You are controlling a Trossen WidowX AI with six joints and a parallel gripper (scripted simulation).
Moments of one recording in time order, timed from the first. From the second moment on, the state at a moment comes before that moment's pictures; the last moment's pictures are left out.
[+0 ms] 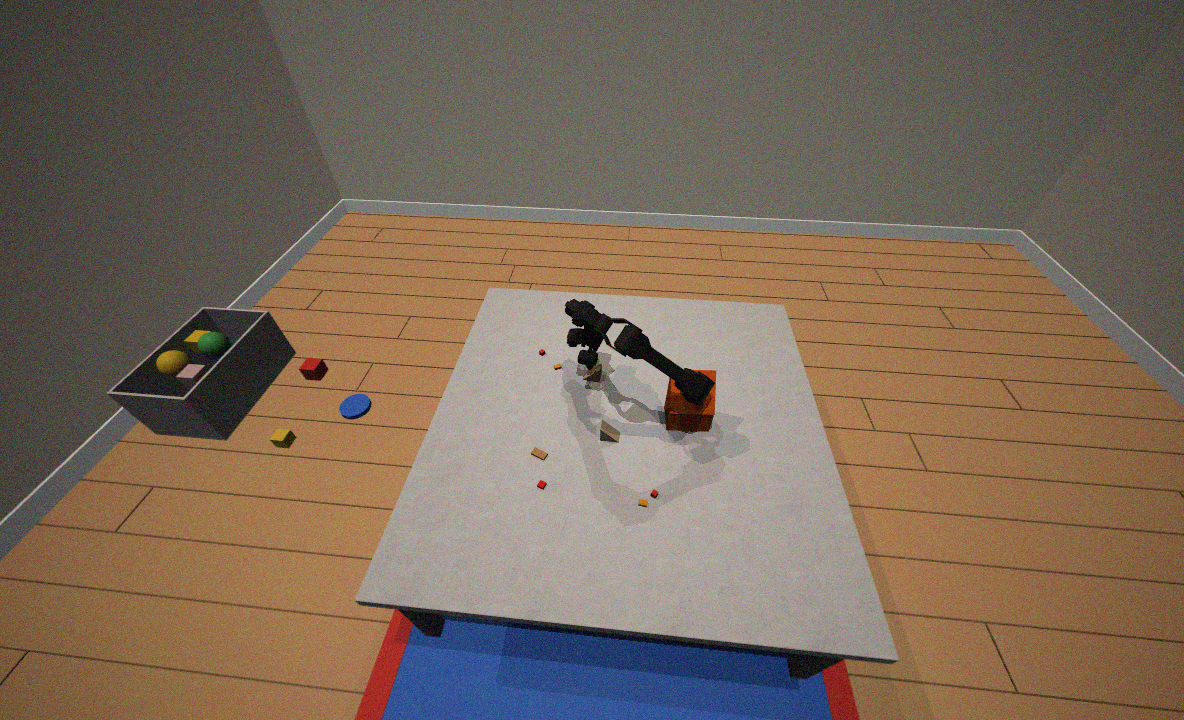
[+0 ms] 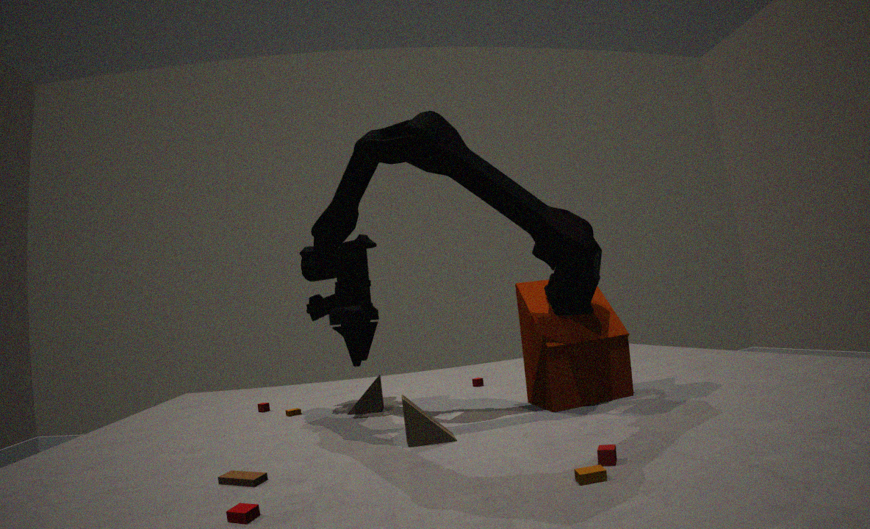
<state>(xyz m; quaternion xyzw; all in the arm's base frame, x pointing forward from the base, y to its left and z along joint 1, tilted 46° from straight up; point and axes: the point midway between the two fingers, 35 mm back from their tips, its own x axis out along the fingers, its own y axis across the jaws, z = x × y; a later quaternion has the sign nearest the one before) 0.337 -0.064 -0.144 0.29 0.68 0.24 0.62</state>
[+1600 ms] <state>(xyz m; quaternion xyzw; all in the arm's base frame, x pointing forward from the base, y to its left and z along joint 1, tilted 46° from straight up) 0.329 -0.006 -0.195 0.30 0.68 0.24 0.62</state>
